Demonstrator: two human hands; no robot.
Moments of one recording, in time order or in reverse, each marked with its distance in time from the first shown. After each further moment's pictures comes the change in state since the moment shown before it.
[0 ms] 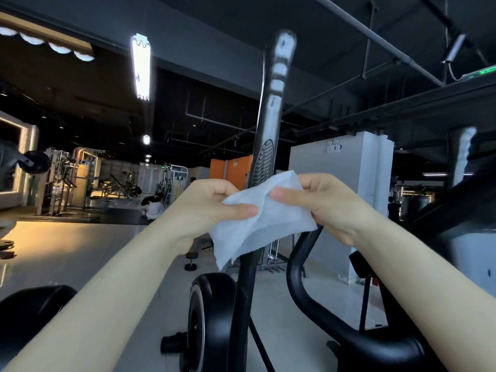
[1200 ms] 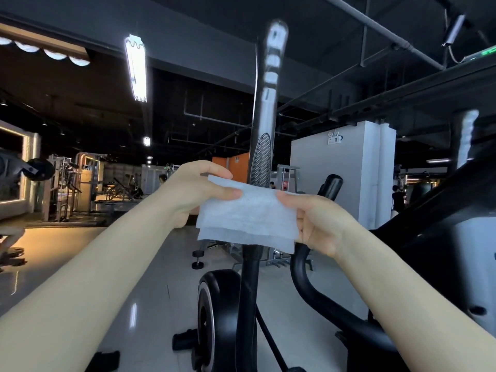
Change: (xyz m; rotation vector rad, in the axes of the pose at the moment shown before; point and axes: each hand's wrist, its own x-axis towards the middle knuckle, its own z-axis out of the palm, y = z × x) left_hand 0.028 0.004 -0.016 0.044 0.118 -0.095; right_hand 0.002 0.031 0.018 0.545 0.195 0.357
